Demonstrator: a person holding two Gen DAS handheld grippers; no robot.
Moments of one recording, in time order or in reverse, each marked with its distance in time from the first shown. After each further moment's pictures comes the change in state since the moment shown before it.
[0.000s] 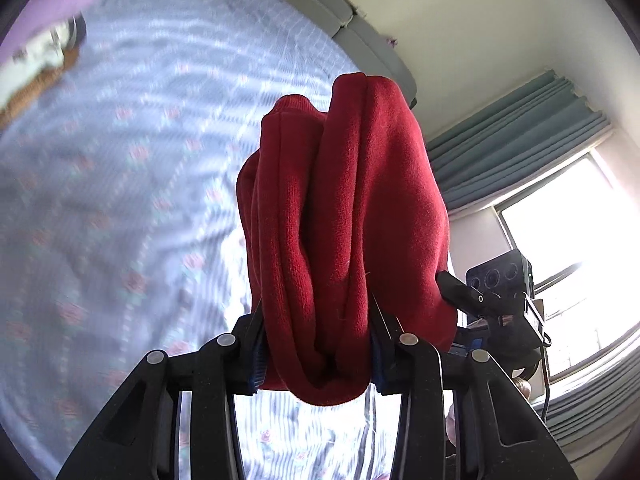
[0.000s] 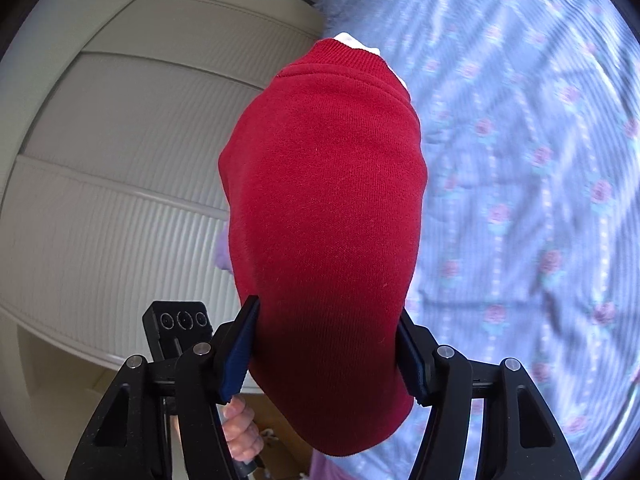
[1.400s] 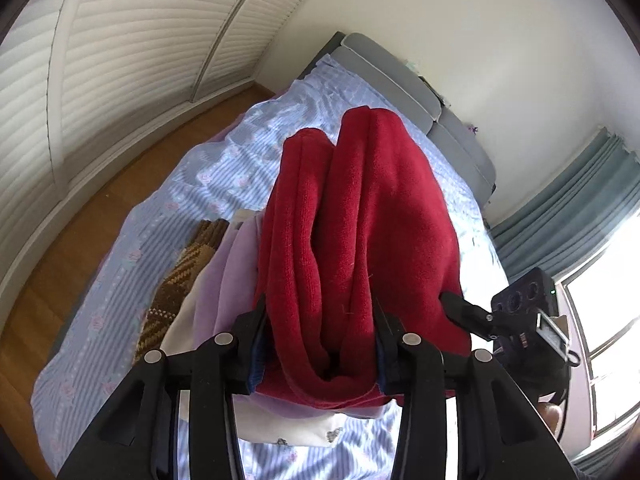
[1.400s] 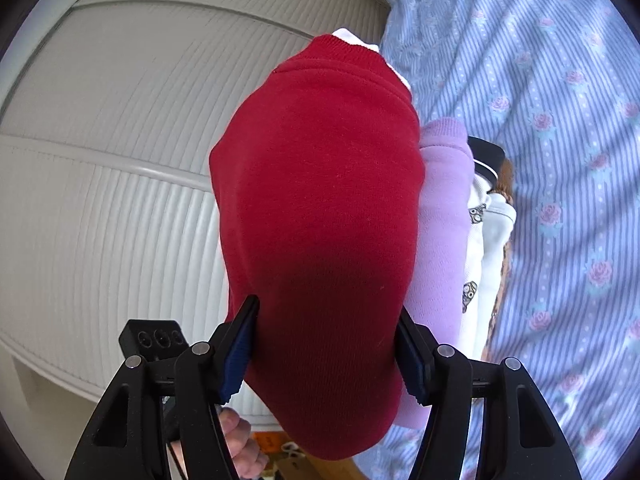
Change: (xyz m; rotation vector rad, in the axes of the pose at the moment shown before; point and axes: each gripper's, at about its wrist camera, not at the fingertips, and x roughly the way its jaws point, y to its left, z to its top) left arm -0.227 0.274 0.202 -0.036 -0.233 0.271; right arm 0.371 0.202 0.038 -0.022 0.108 0.043
